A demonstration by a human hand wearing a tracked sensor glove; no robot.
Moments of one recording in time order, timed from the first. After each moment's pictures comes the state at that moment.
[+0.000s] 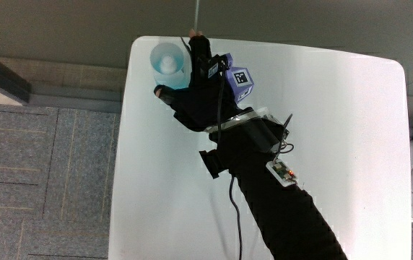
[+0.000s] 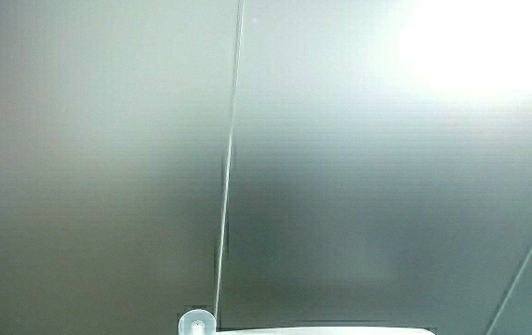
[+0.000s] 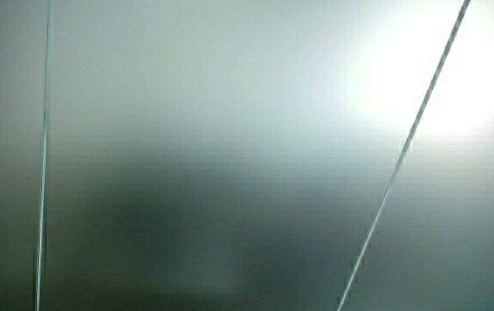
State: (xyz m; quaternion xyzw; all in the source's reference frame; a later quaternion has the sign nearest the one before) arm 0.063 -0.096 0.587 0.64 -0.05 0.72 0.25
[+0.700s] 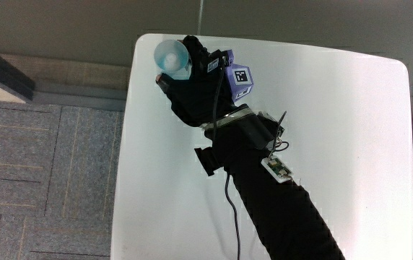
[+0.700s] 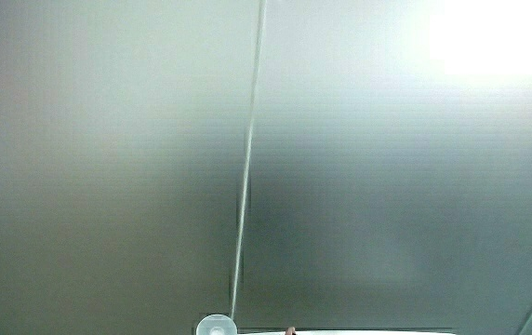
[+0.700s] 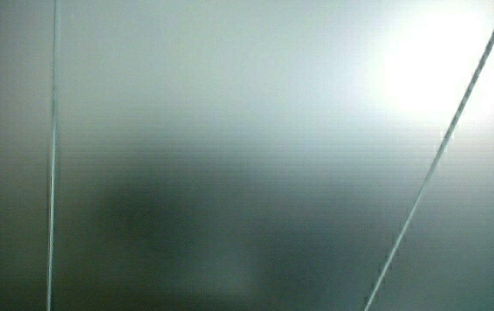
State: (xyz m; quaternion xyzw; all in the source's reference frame) arm 0.068 -0.108 0.628 0.68 -0.07 0.72 0.12
